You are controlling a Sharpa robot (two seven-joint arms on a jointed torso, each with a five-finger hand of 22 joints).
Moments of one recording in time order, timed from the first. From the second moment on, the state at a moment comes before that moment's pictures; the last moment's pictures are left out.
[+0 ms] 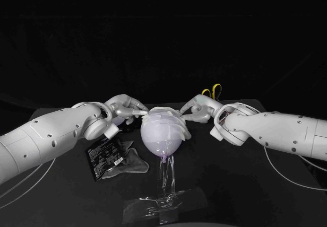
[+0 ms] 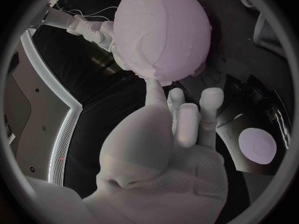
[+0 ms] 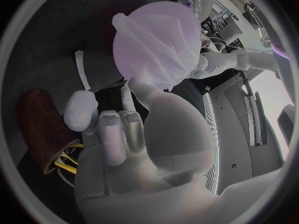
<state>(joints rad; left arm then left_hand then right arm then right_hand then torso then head) 1.28 -0.55 -0.09 1.06 -0.62 0.02 0.10 1.65 0.11 -0.43 0.27 0.05 0.80 0.14 0.41 0.14 0.85 0.06 1.17 0.57 1.35 0.00 1.49 1.22 0.15 1.08 0.11 1.21 0.94 1.31 -0.84 -0.22 1.47 -0.95 -0.43 0.00 1.26 -0.09 0.46 -0.09 0.05 1.00 0.15 0.09 0.36 1.47 0.06 1.57 1.31 1.47 -0.01 1.57 1.31 0.11 1.31 0.10 1.10 1.31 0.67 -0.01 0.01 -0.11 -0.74</state>
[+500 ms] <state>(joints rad) 1.28 -0.54 -0.09 1.05 -0.63 0.04 0.10 1.65 0.11 -0.44 0.27 0.05 0.81 0.14 0.41 0.14 0.85 0.06 1.18 0.57 1.35 0.00 1.50 1.23 0.15 1.08 0.11 1.22 0.95 1.31 -0.86 -0.21 1.50 -0.91 -0.43 0.02 1.27 -0.07 0.46 -0.09 0.05 1.01 0.15 0.09 0.36 1.47 0.06 1.56 1.31 1.47 0.00 1.57 1.31 0.11 1.31 0.10 1.10 1.31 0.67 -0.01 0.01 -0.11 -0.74</state>
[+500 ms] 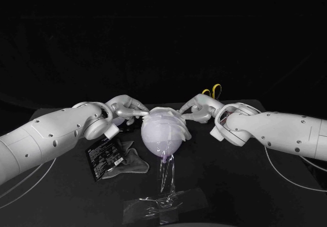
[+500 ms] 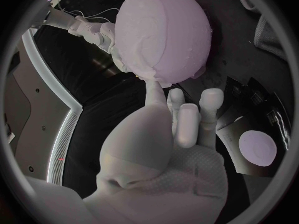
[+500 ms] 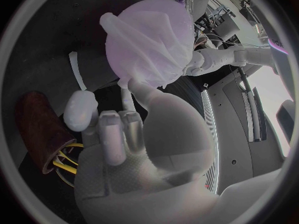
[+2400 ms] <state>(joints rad) 1.28 -0.51 -0.09 1.01 -0.54 -0.10 0.18 1.82 0.16 -0.35 0.16 0.05 1.00 0.10 0.50 0.20 0.96 0.07 1.25 0.69 1.44 -0.03 1.53 1.31 0.12 1.15 0.09 1.32 1.09 1.31 -0.83 -0.21 1.48 -0.88 -0.56 0.04 1.29 0.00 0.45 -0.13 0.05 1.13 0.08 0.24 0.46 1.47 0.01 1.57 1.31 1.47 -0.04 1.57 1.31 0.11 1.30 0.07 1.10 1.31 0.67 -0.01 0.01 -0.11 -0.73</state>
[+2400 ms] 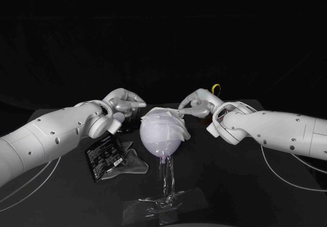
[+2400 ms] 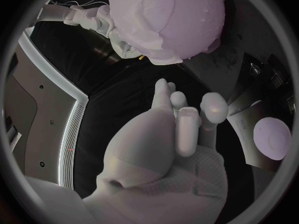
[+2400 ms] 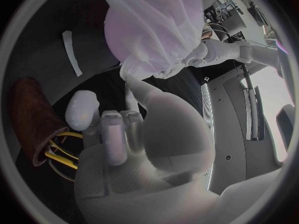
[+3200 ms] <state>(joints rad) 1.28 -0.51 -0.09 1.01 -0.60 -0.01 0.14 1.66 0.13 -0.44 0.26 0.05 0.82 0.17 0.41 0.17 0.69 0.13 0.84 0.38 0.92 0.08 1.34 0.76 0.16 0.76 0.17 1.04 0.73 1.32 -0.82 -0.21 1.46 -0.89 -0.56 0.01 1.28 0.00 0.46 -0.14 0.04 1.12 0.07 0.26 0.46 1.47 0.01 1.57 1.31 1.47 -0.04 1.57 1.31 0.11 1.30 0.07 1.10 1.31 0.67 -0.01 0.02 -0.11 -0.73</state>
